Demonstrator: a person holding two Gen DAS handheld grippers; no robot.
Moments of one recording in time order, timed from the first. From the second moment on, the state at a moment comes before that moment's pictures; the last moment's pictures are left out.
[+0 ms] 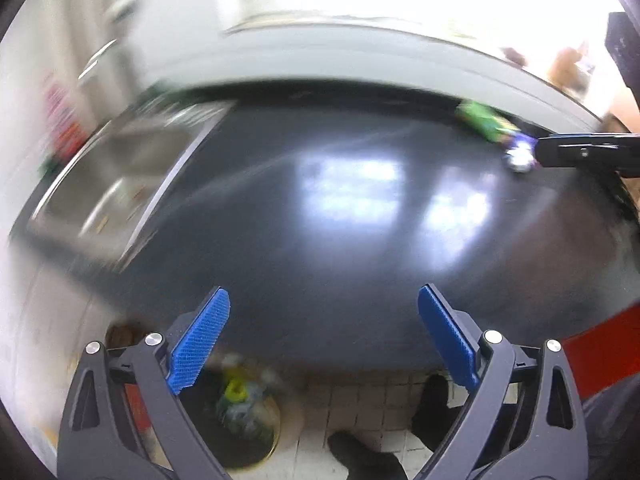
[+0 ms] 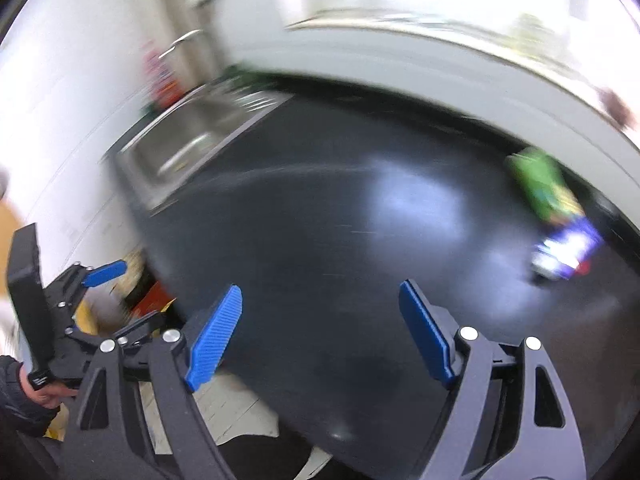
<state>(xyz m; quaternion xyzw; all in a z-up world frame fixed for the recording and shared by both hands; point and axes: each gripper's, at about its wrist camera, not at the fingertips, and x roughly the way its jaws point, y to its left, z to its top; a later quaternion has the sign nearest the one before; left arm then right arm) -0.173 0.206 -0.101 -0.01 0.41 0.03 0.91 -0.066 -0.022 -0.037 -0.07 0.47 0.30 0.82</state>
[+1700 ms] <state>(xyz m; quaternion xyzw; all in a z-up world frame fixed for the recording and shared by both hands) 0.155 -0.121 -0.189 0.13 0.47 -0.23 0.84 0.266 -0.219 -0.185 -0.04 0.55 0.23 0.80</state>
